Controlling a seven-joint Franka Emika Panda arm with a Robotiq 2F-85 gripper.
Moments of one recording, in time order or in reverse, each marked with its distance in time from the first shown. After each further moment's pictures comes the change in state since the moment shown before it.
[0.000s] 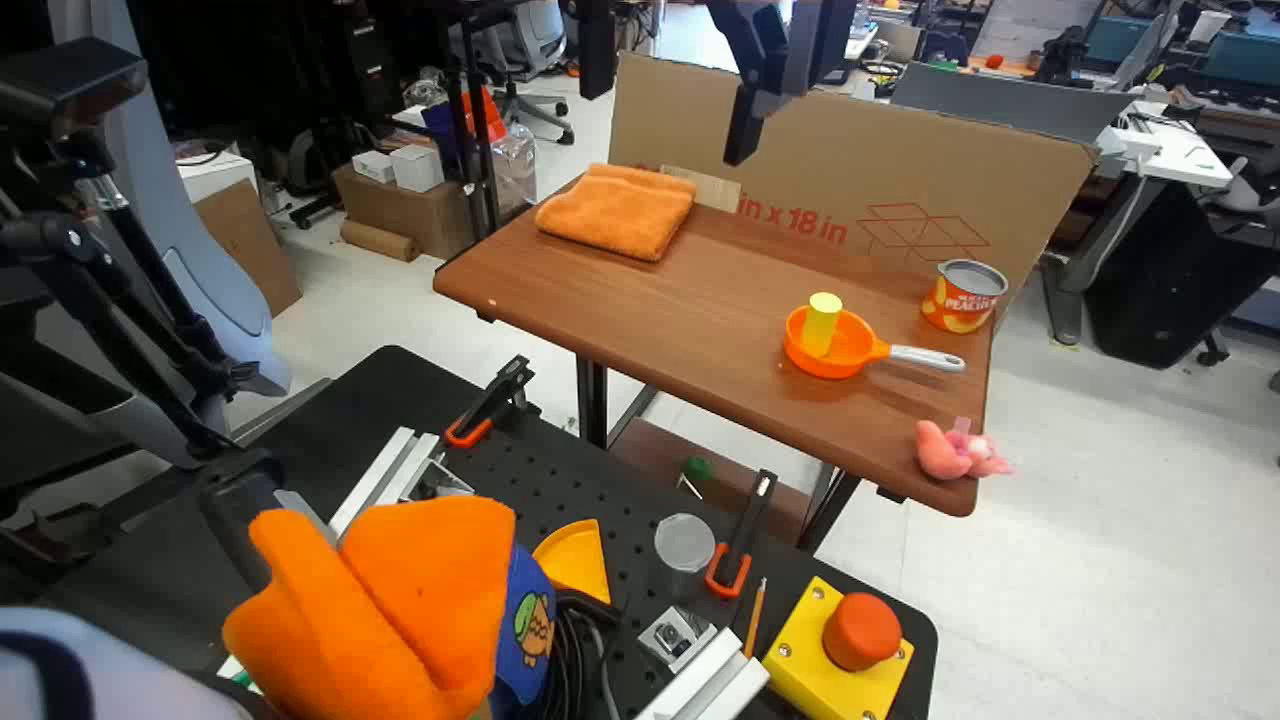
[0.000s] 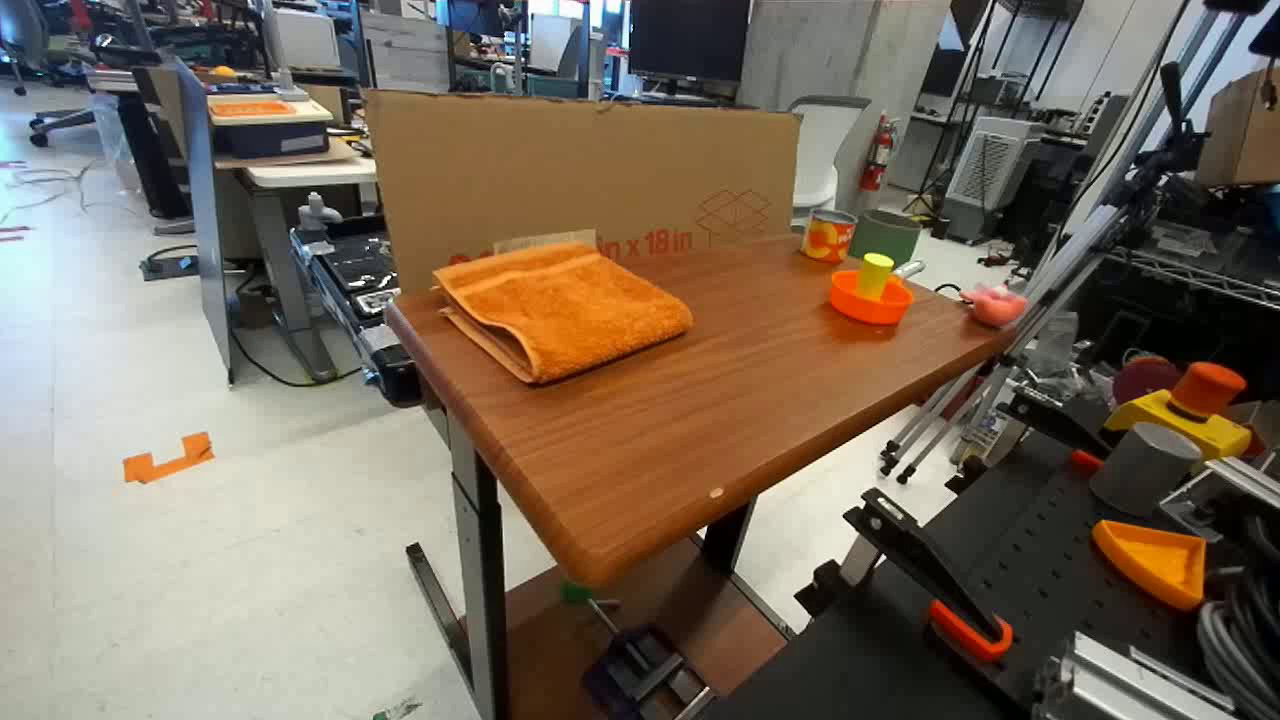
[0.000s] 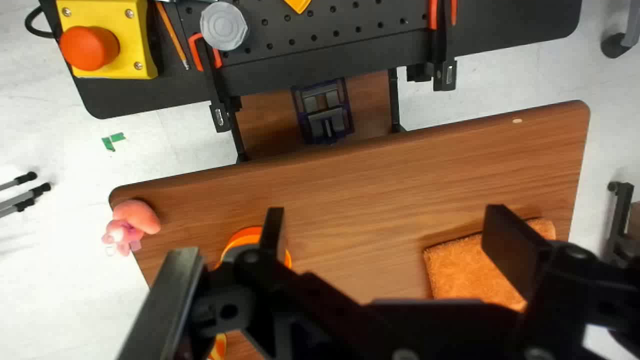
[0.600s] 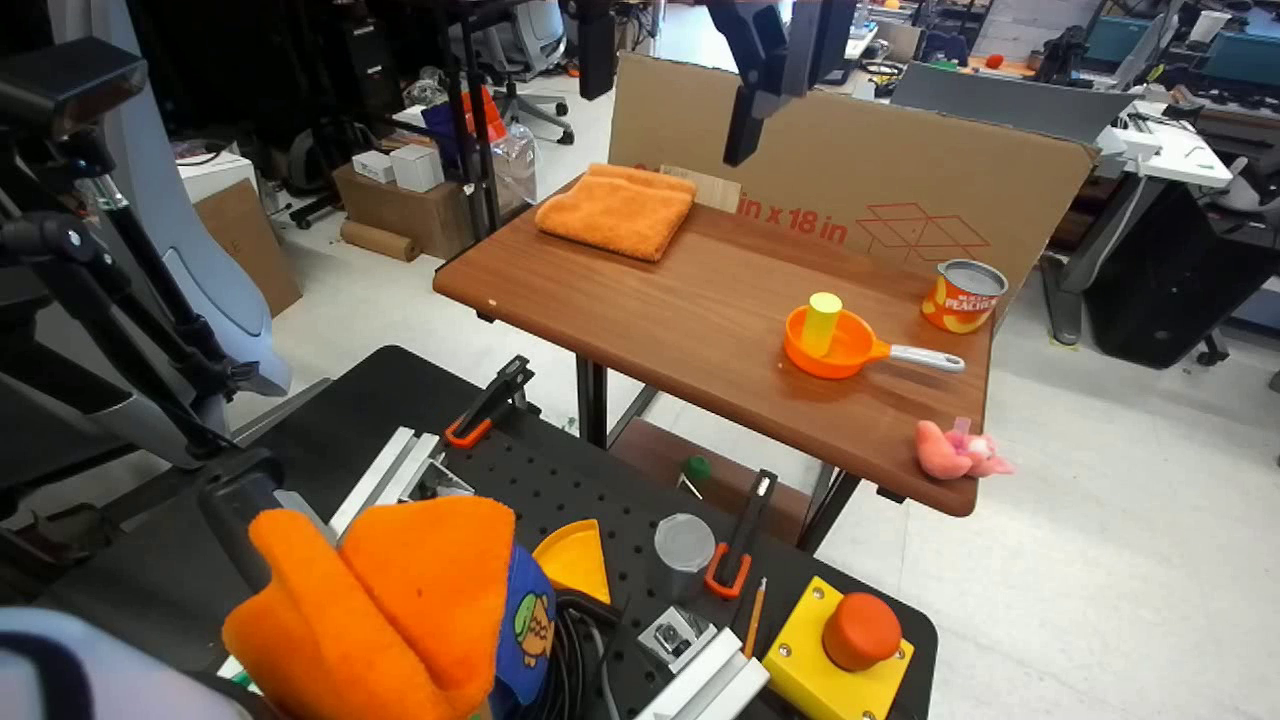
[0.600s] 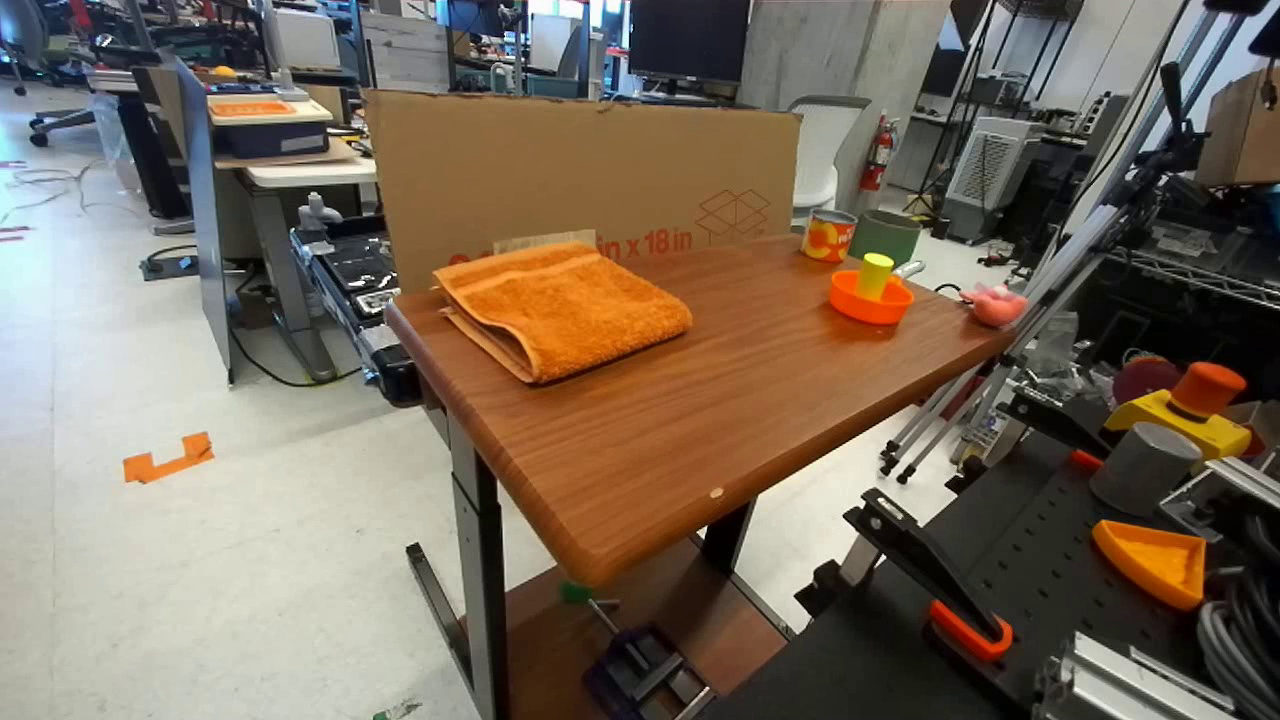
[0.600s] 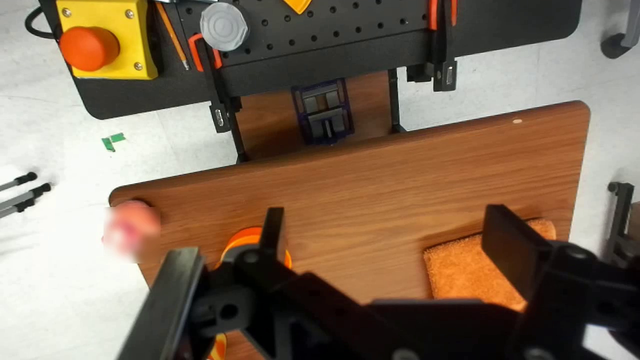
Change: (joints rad) arm 0.000 0.001 0.000 0.000 0.000 0.000 0.000
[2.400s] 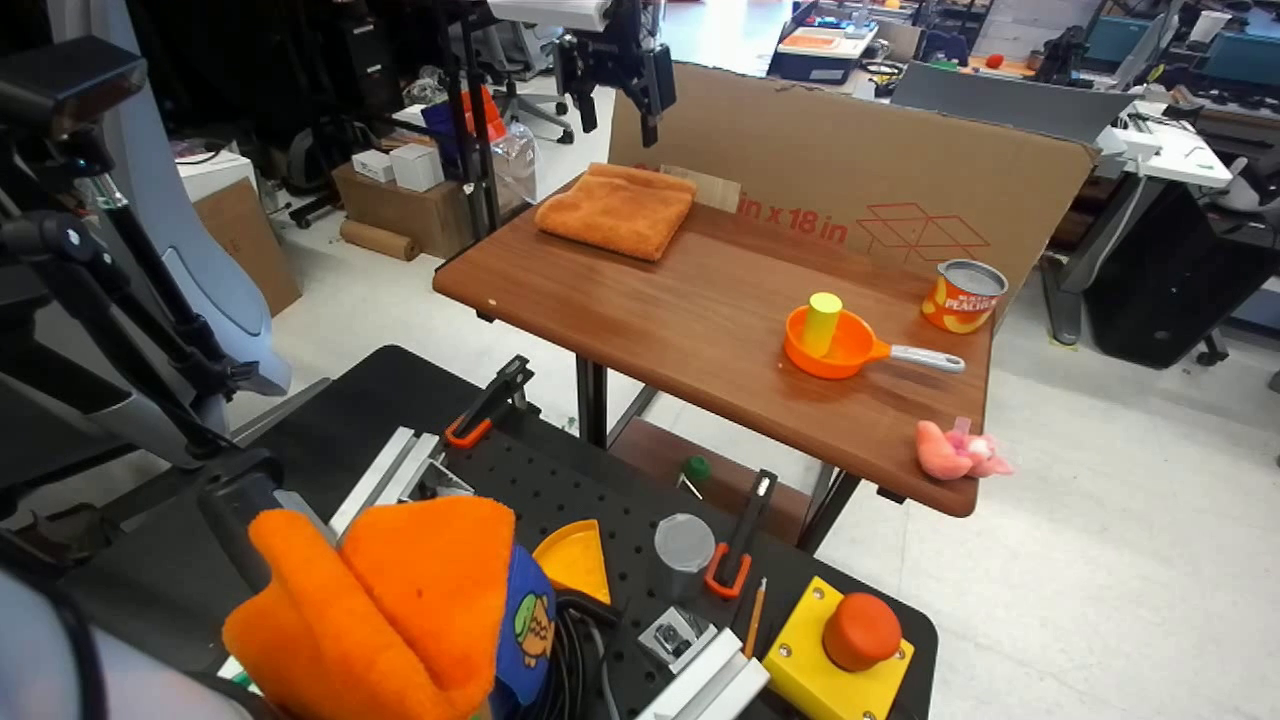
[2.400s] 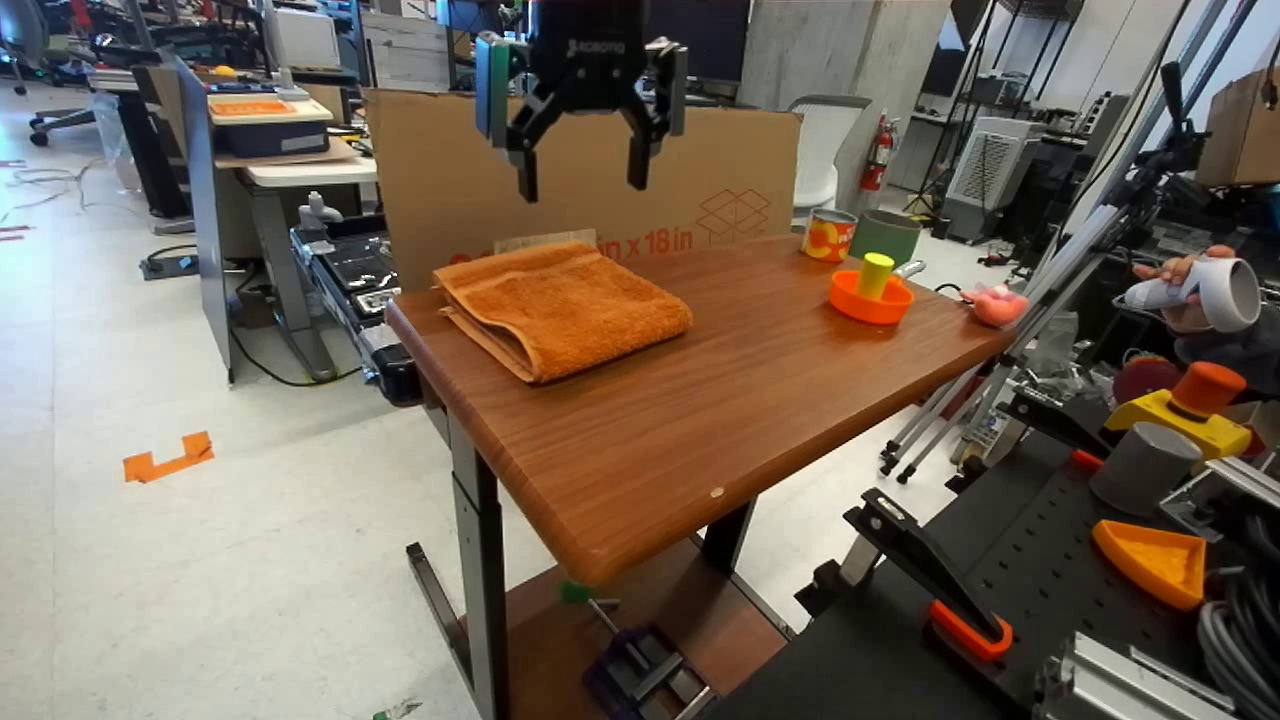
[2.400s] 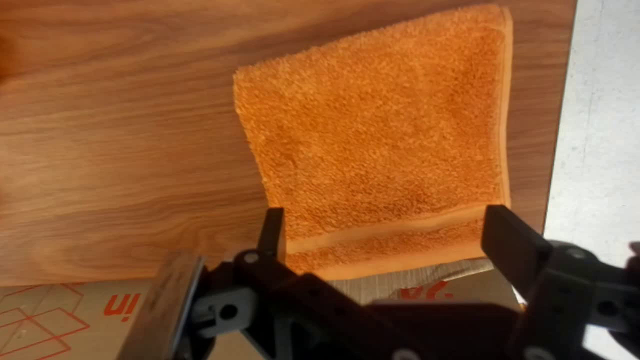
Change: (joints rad) arm 0.245 1.272 0.187 0.978 -0.339 0.229 0.604
